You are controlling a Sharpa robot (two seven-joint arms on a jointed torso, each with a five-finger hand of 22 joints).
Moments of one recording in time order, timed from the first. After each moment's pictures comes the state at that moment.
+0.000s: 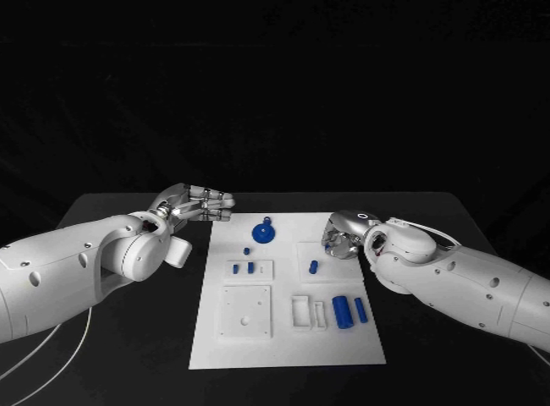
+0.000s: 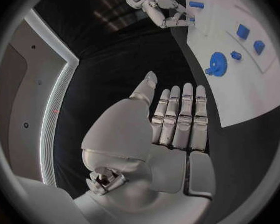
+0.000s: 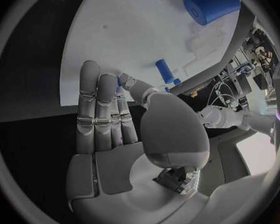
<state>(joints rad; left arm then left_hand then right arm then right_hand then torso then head) 1.32 -0.73 -0.10 1.27 -0.20 -0.21 0.22 1.38 0.03 0.00 -0.10 0.08 1.02 0.15 0.06 0.06 1.10 0.14 0.06 0.06 1.09 0.14 0.06 0.07 0.03 0.96 0.13 0.08 0.08 1.04 -0.71 0.19 1.29 -1.74 -0.17 -0.21 1.28 -0.14 0.59 -0.18 0.09 1.23 0.09 0.06 0.06 1.33 0.03 0.06 0.06 1.46 -0.06 0.72 0.68 0.13 1.44 -0.08 0.56 0.60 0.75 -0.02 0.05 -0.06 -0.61</state>
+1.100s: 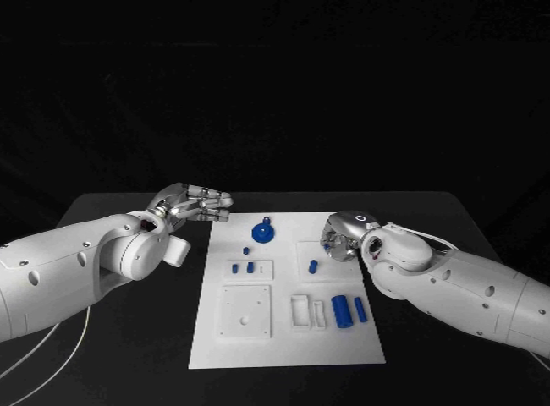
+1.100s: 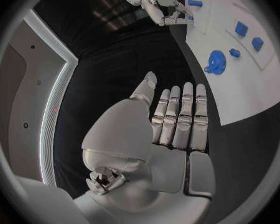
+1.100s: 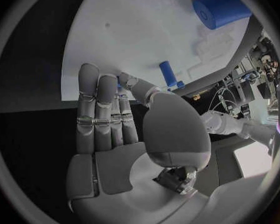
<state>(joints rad) 1.32 -0.73 -0.10 1.26 -0.20 -0.21 0.22 1.37 0.04 -0.01 -0.09 0.08 1.02 0.15 0.06 0.06 1.09 0.14 0.06 0.06 1.11 0.14 0.06 0.07 0.03 0.98 0.12 0.09 0.08 1.02 -0.71 0.18 1.31 -1.82 -0.24 -0.27 1.26 -0.14 0.67 -0.21 0.15 1.27 0.08 0.06 0.07 1.37 0.02 0.06 0.06 1.46 -0.07 0.78 0.62 0.11 1.44 -0.09 0.57 0.74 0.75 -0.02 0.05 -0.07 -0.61</state>
